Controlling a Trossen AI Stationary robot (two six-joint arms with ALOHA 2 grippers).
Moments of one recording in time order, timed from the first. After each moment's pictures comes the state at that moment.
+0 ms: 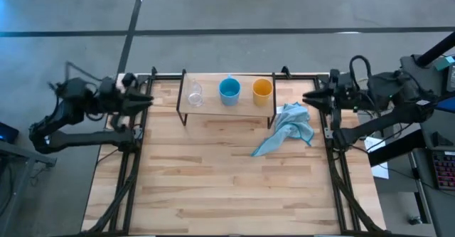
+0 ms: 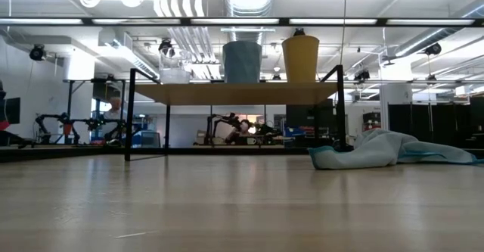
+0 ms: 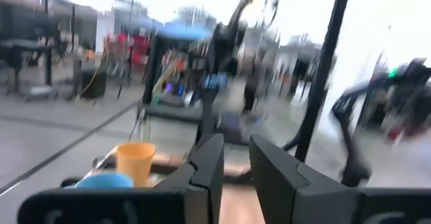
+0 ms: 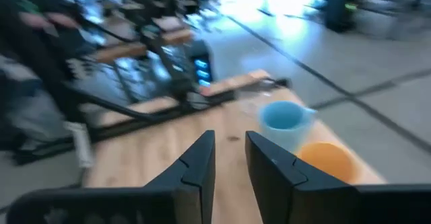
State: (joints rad) left arm 0.24 0.49 0.96 -0.33 0.23 -0.19; right arm 0.22 0.87 1.44 -0.83 0.37 0.28
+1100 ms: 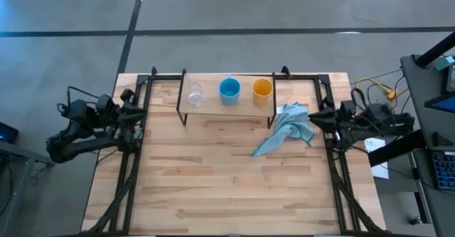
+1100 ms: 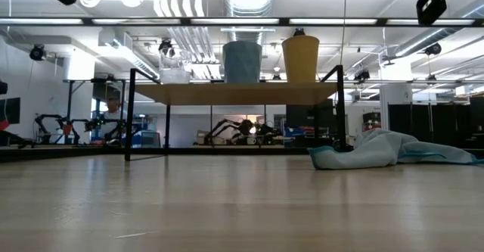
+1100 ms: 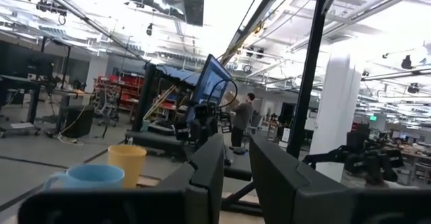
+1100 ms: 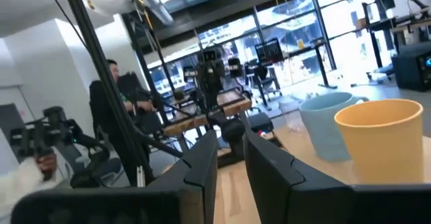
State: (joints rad) left arm 0.24 0.06 0.51 -0.14 0.23 -0.28; right arm 0.22 0.05 0.40 -0.14 0.24 0.29
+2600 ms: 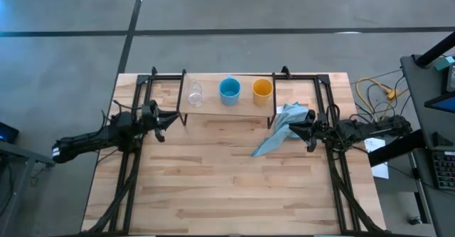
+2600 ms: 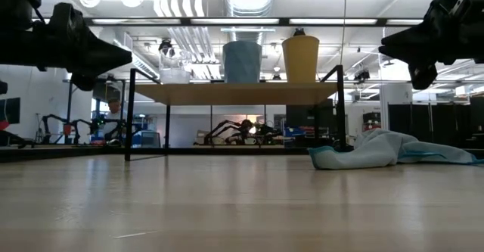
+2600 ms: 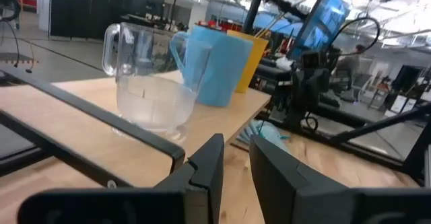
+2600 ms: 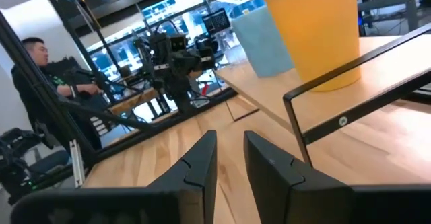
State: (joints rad) left arm 0.24 0.04 0.01 0.05 -0.12 -0.25; right arm 0.22 0.02 0.01 0.04 0.42 0.38
